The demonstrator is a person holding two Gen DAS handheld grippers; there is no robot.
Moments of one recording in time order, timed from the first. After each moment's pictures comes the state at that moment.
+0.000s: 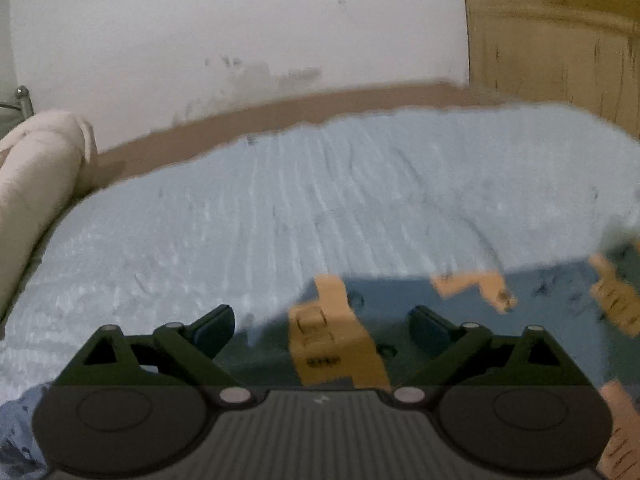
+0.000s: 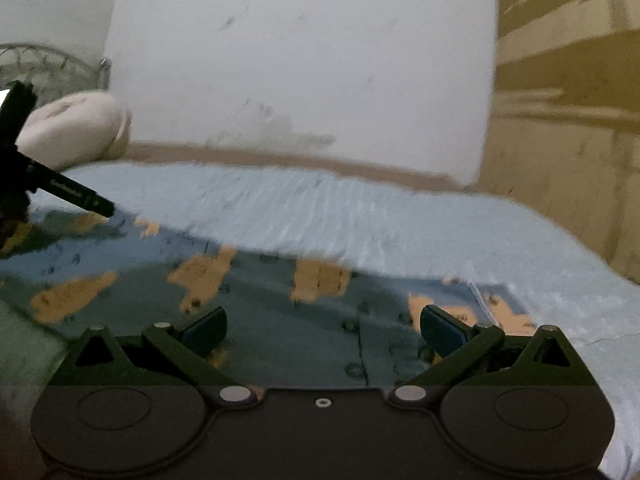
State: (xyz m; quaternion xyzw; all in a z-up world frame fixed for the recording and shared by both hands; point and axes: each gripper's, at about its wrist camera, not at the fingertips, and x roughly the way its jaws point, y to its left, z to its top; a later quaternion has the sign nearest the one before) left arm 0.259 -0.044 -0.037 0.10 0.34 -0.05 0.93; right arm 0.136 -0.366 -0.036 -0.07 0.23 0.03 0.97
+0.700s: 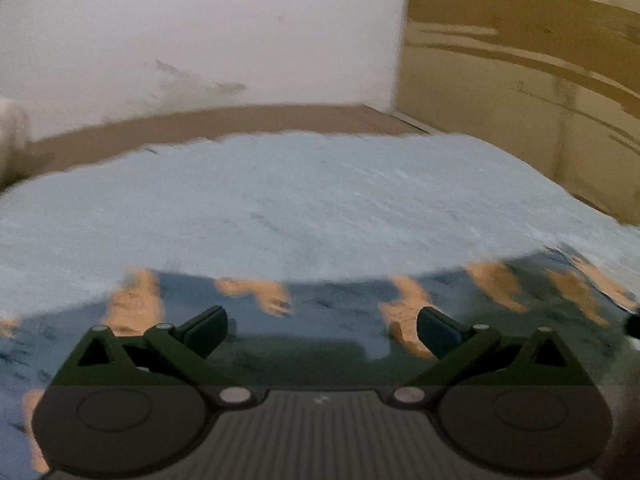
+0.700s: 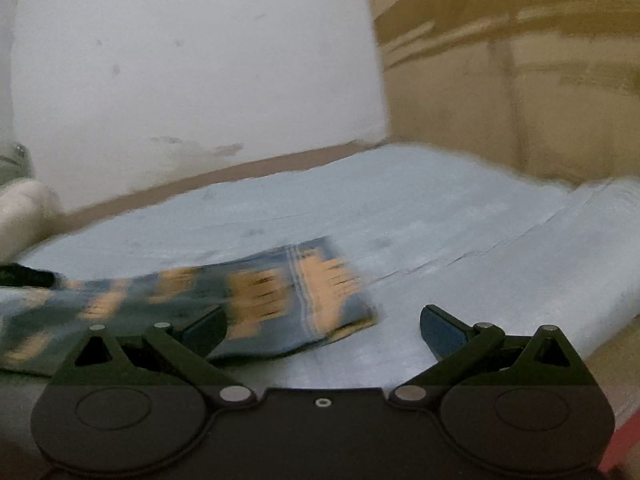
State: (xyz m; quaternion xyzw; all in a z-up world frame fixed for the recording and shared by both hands) left arm 0.202 -0.135 -0.012 0.01 0.32 -0.17 0.93; right arm 0.088 -0.466 -0.022 0.13 0.24 -0.03 0.96
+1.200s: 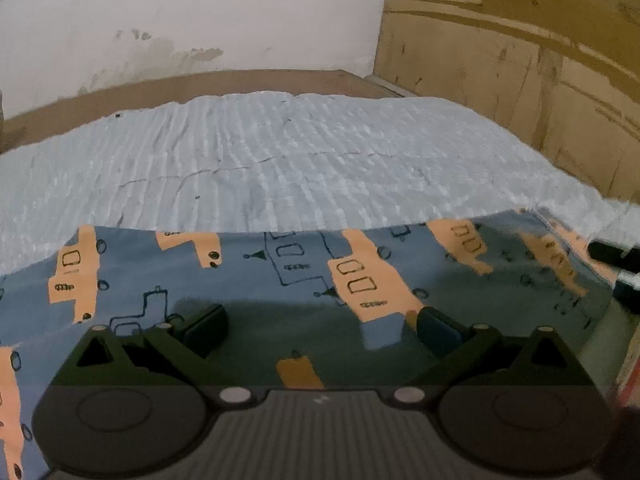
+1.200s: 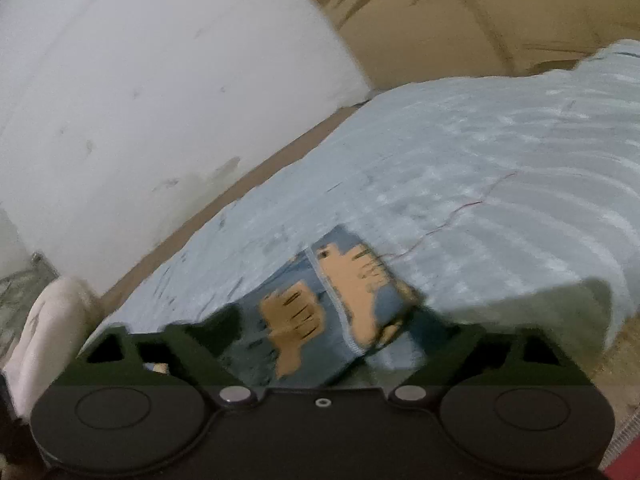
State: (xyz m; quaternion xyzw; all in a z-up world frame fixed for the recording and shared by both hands) left arm 0.202 -0.157 -0.025 0.01 0.37 -0.19 0.91; right arm 0.105 -0.491 -0.023 0.31 0.23 -0.08 0.92
